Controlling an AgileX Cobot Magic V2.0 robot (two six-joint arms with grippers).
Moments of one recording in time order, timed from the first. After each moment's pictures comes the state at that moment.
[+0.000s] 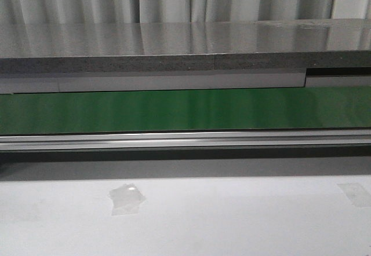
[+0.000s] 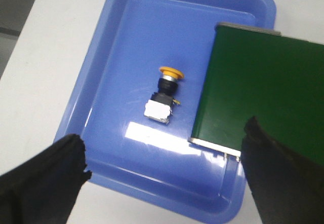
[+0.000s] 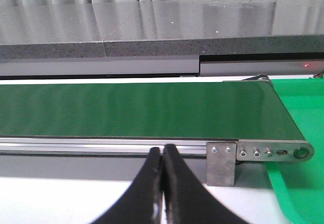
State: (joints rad) left arm 0.17 1.23 -1.17 0.23 0.95 -0.23; right arm 0.08 -0.01 0.03 0.05 0.13 0.01
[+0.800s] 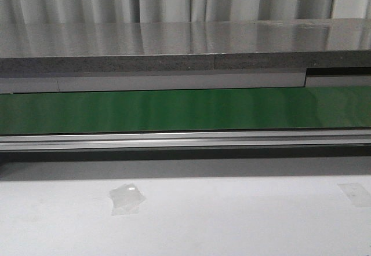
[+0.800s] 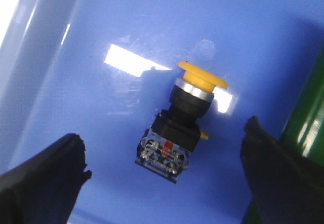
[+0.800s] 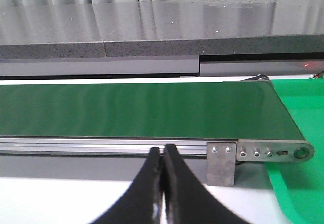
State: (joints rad) left arm 0.32 1.81 -1.27 0.08 0.78 -0.15; right arm 0.08 -0.01 0.03 0.05 0.13 0.01
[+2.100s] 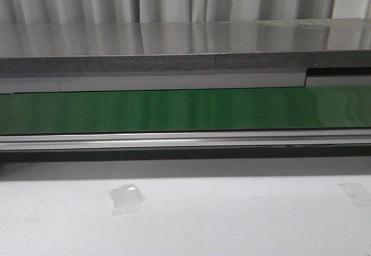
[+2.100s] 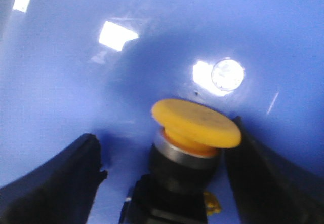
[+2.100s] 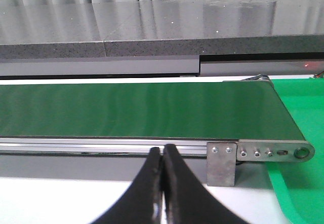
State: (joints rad) left arm 0.33 2.04 -1.35 0.06 0.73 -0.13; right arm 0.08 -0.01 0.03 0.05 0.13 0.01
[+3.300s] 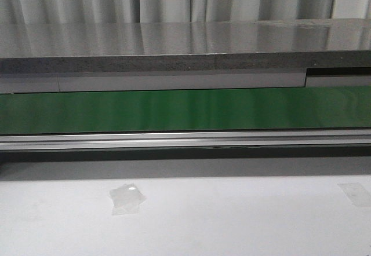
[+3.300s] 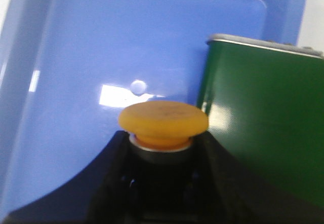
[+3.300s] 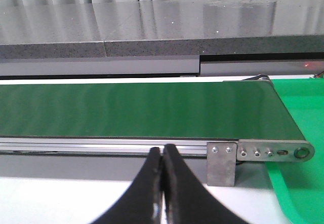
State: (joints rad) left arm 0.22 1.74 -1.35 0.03 0.83 -0.01; right arm 0.08 -0.01 0.03 0.05 0.13 0.01
